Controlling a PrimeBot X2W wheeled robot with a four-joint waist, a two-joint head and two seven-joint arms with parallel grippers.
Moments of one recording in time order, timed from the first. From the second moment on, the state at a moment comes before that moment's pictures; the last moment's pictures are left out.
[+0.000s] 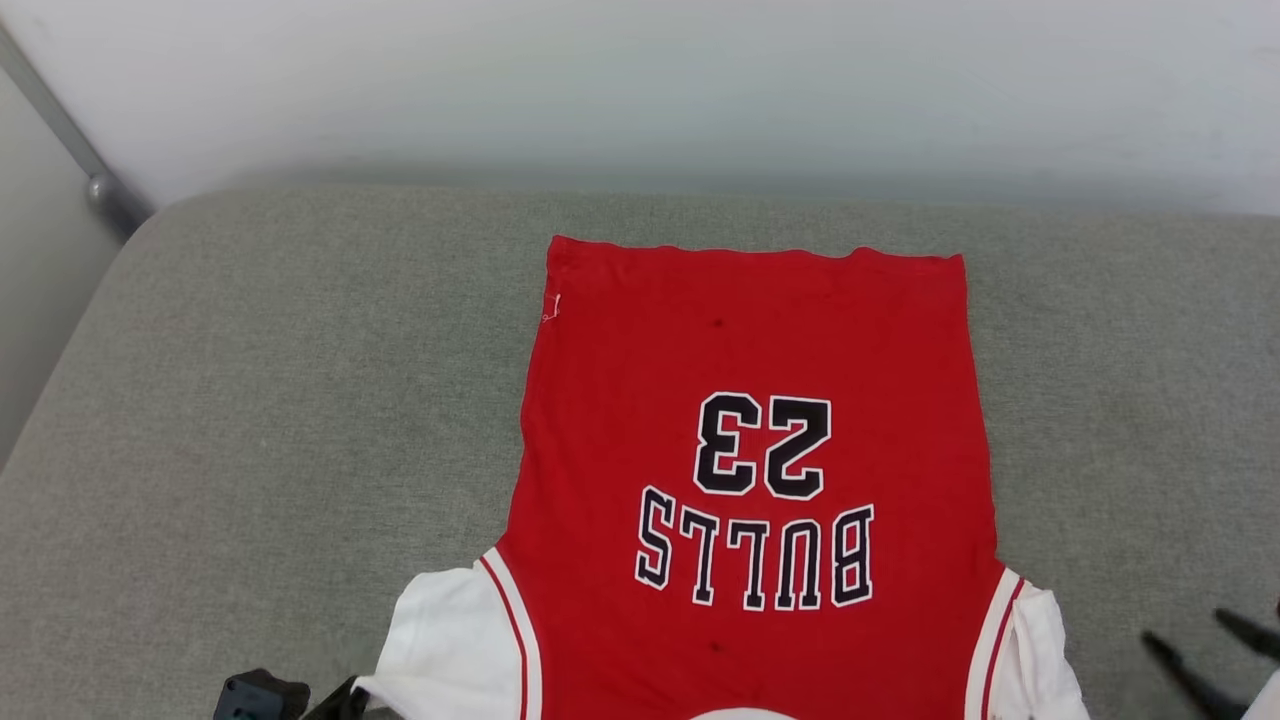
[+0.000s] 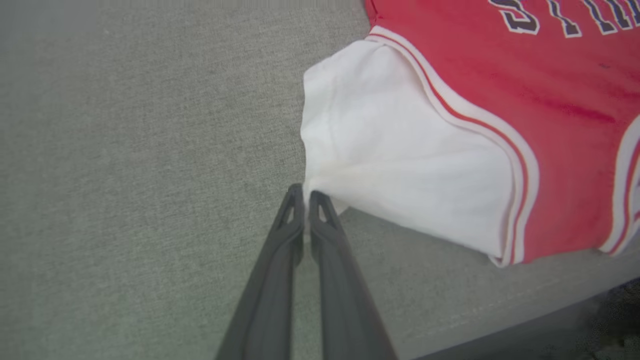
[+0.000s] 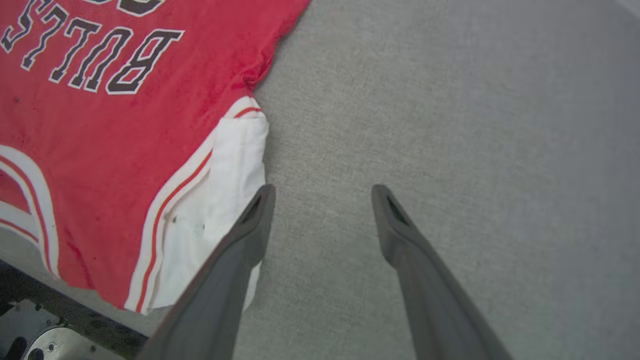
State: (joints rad) left arm -0.12 0.86 -0.96 0.10 -0.91 0.28 -0.19; right arm 0.27 -0.59 0.04 -0.13 0.48 0.13 0.42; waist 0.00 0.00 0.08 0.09
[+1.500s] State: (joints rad) left arm -0.39 0.64 -0.87 -0.03 -0.67 0.25 -0.28; right arm -1.01 -0.82 0.19 0.13 0.56 0.13 1.52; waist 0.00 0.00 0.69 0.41
